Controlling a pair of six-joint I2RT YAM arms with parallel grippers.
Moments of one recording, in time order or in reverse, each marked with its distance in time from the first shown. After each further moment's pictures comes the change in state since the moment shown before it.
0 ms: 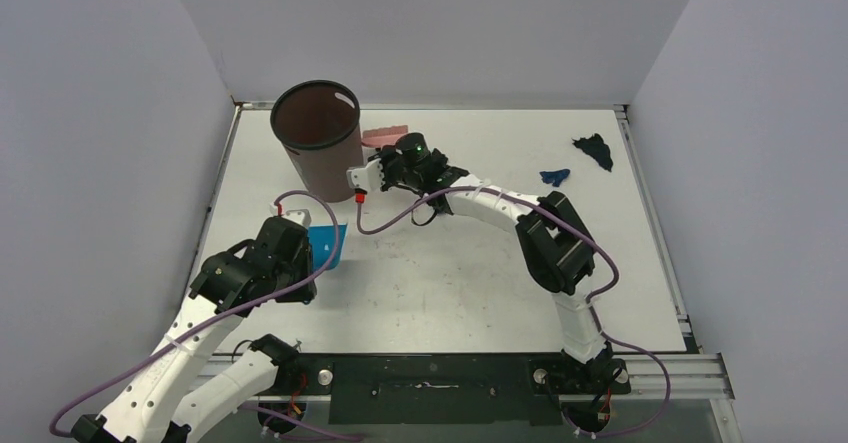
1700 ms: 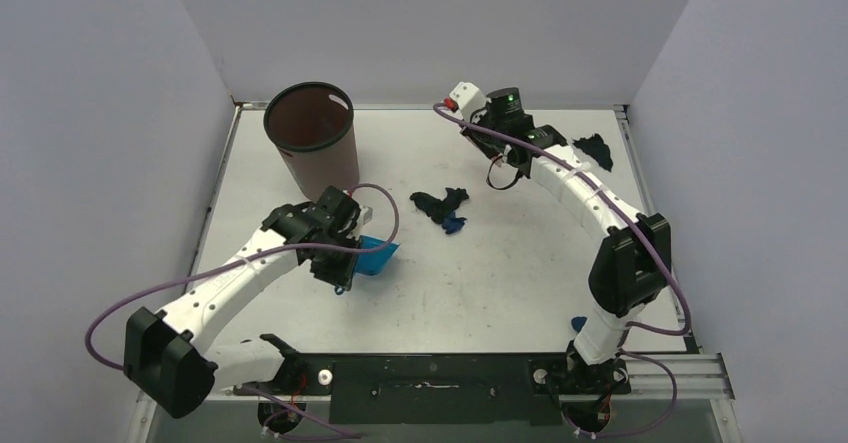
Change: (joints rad) left arm -0.054 0.374 0.042 0.132 0.204 0.233; right arm -0.314 -0.374 -0.031 -0.548 0.038 0.756
